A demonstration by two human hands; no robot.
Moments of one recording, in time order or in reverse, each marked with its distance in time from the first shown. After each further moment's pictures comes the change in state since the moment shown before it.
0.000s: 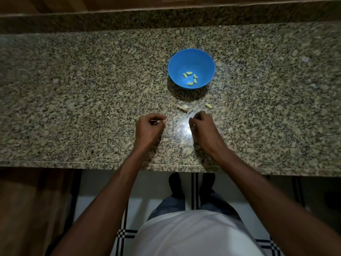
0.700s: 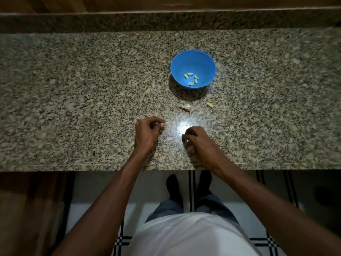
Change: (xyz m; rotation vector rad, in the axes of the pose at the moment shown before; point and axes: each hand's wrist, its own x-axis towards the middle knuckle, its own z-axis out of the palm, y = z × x) left_hand 0.000 -0.026 -0.015 0.002 -0.020 0.067; right_hand -0.043 -0.030 0.010 -0.113 0.018 -0.262
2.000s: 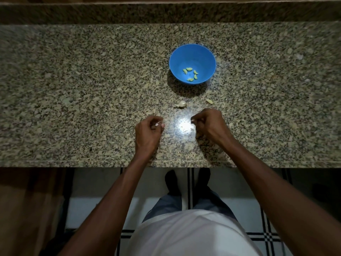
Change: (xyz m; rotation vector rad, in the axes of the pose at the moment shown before) left_hand -0.018 -0.005 0.013 0.053 0.077 0.022; right_hand 0.042 0.036 -0.041 0.298 0.047 0.393
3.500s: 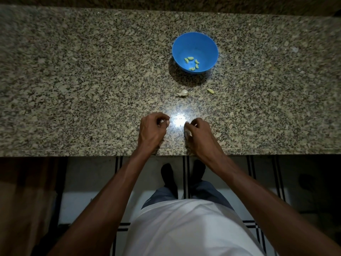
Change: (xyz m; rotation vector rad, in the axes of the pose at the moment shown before) left_hand -0.016 -0.009 -0.006 0.094 -0.124 0.171; right_hand -0.081 -0.029 0.056 -0.333 -0.102 -0.057
